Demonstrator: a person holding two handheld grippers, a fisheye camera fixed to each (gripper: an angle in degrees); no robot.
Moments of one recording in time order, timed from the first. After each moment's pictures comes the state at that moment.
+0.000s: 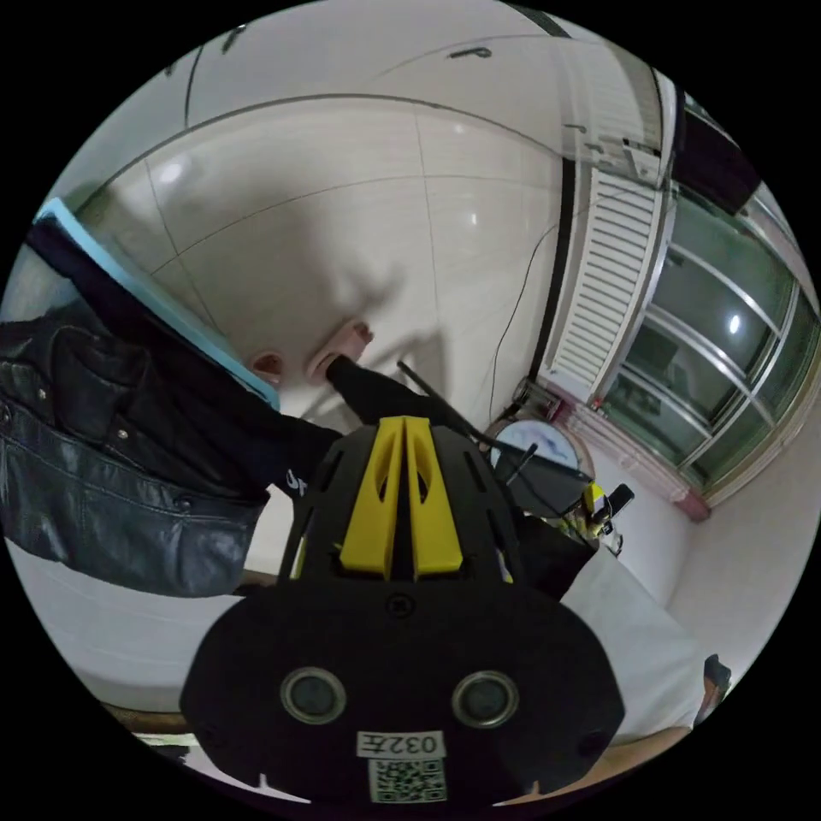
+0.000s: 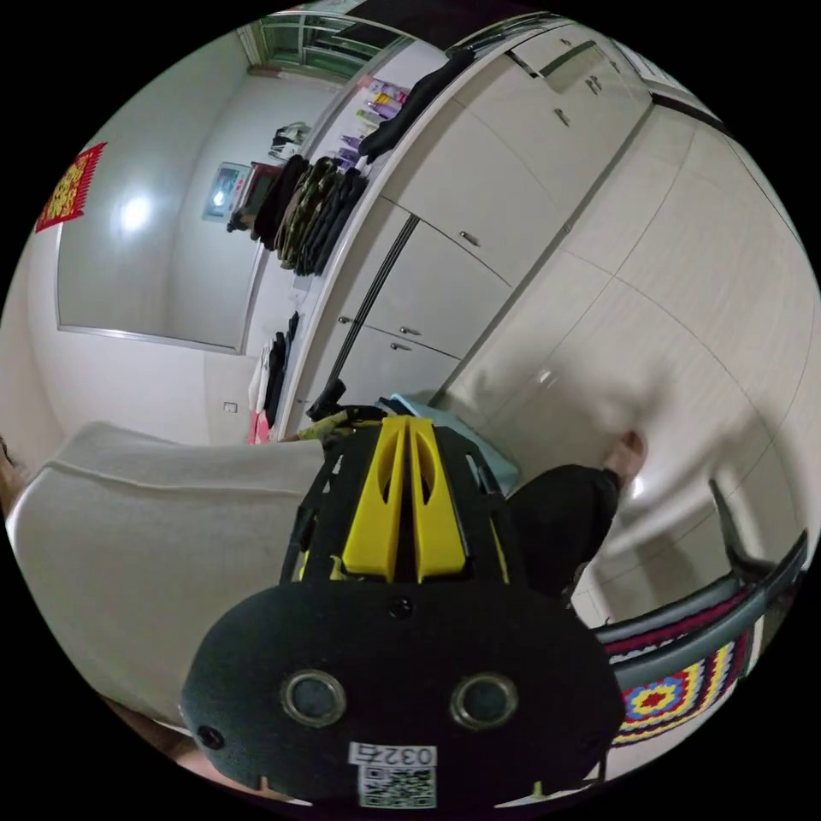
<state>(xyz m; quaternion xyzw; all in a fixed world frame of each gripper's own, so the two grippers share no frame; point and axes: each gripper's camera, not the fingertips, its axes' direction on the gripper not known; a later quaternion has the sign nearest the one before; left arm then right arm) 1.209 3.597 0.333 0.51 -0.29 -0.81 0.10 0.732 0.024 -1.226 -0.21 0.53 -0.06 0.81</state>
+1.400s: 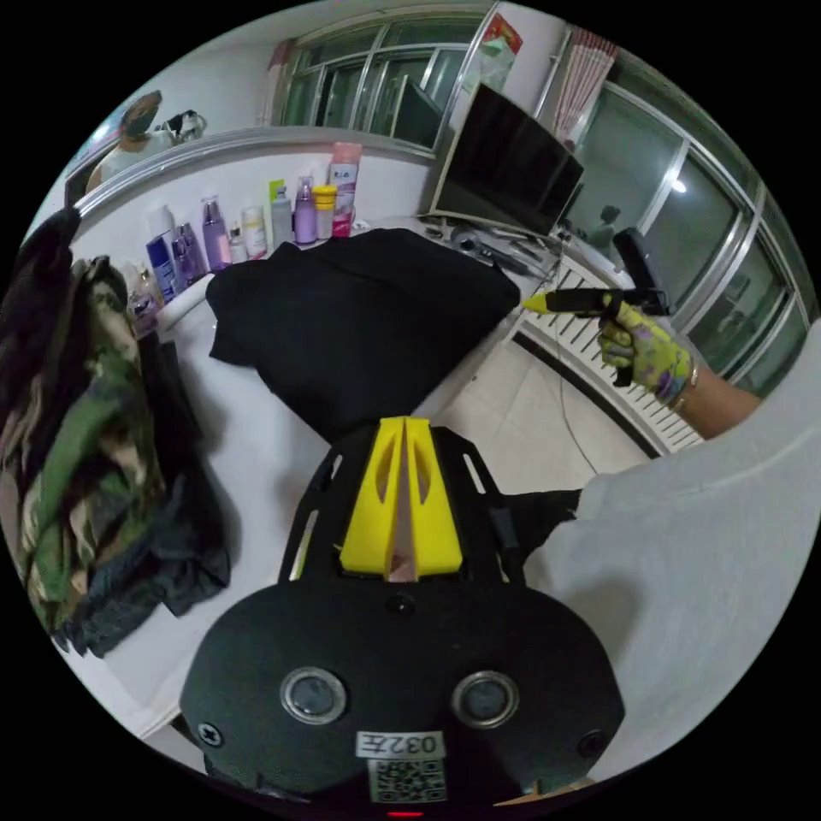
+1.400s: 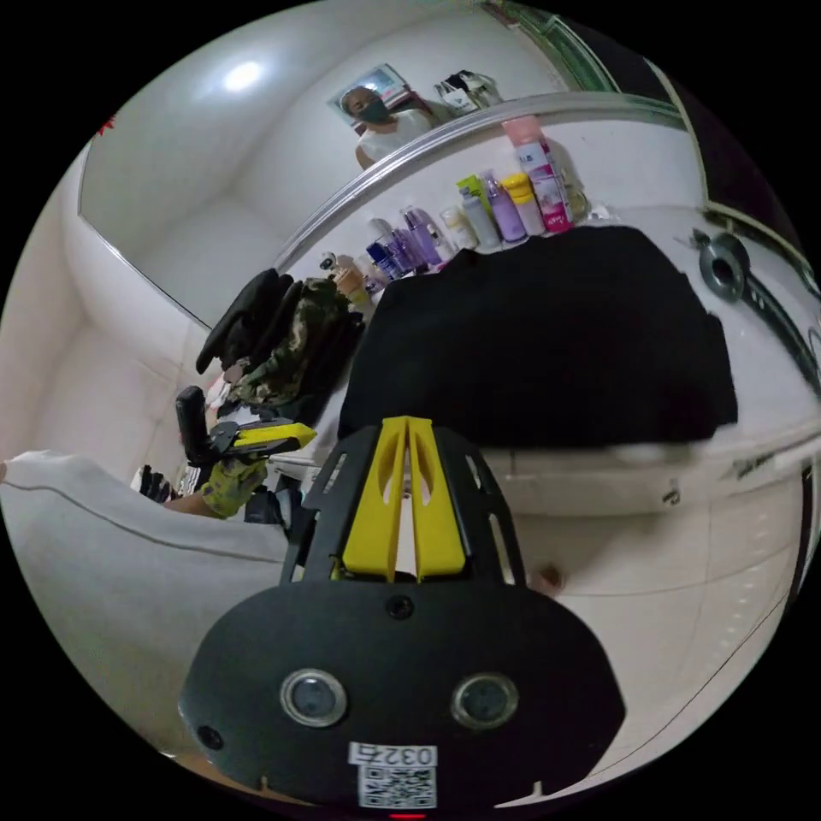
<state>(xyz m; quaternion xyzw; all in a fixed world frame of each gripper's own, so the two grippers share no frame) 1.025 3.721 -0.080 0.14 -0.74 -0.66 0.04 1.020 -0.615 -1.019 -0.45 0.48 -0.29 0.70</state>
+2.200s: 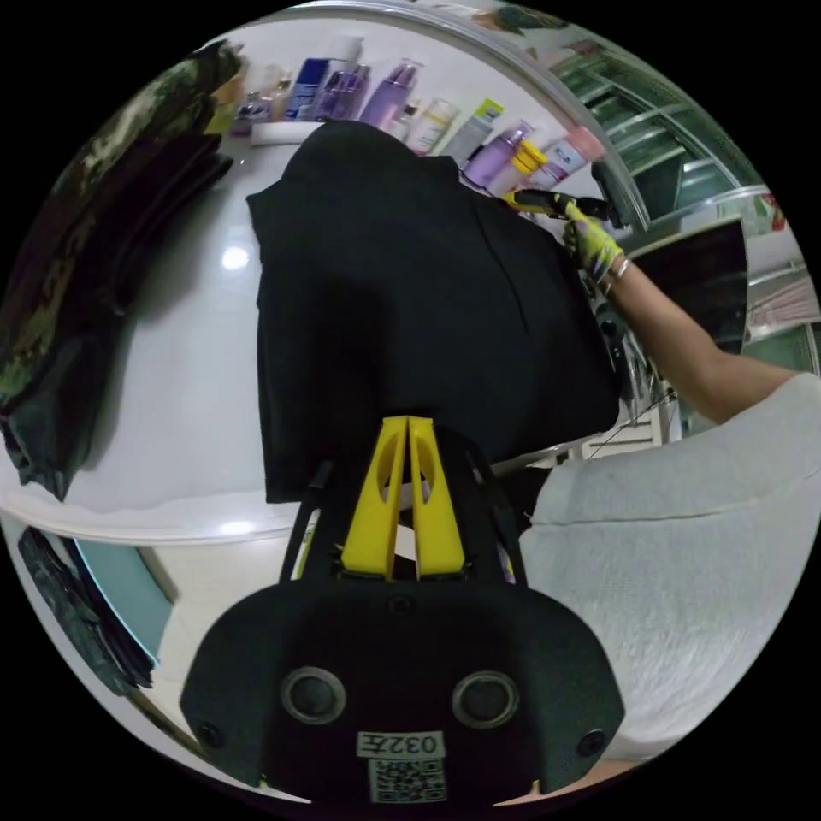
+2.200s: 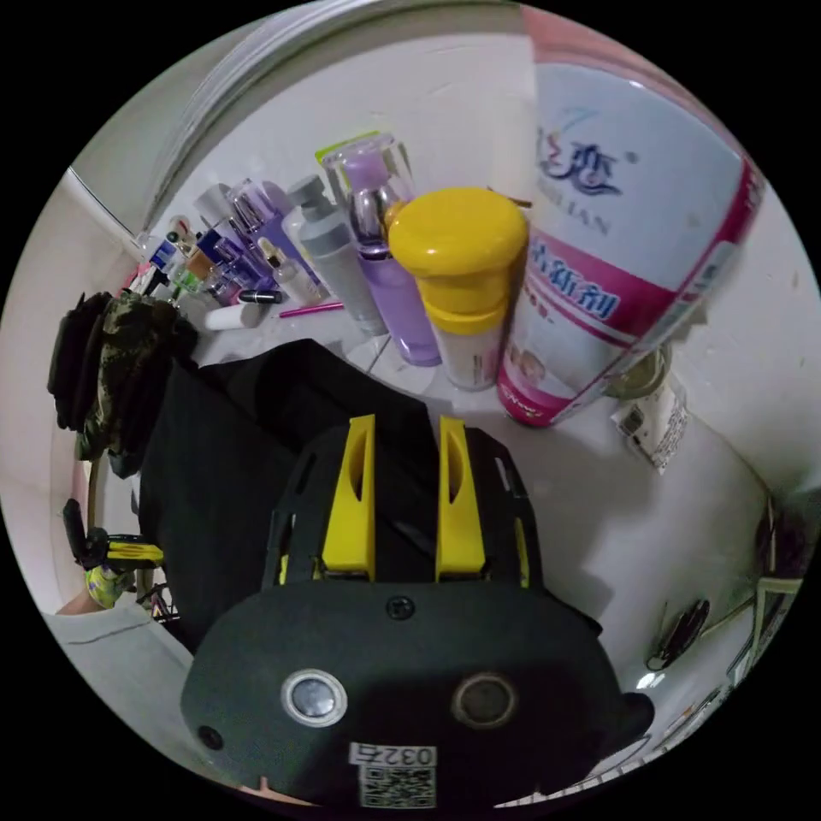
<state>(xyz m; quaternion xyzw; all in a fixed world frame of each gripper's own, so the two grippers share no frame) 1.020 3.884 -0.071 0.40 -0.60 -0.66 -0.19 1.341 -0.791 -0.780 -0.61 0.51 -0.35 0.49</state>
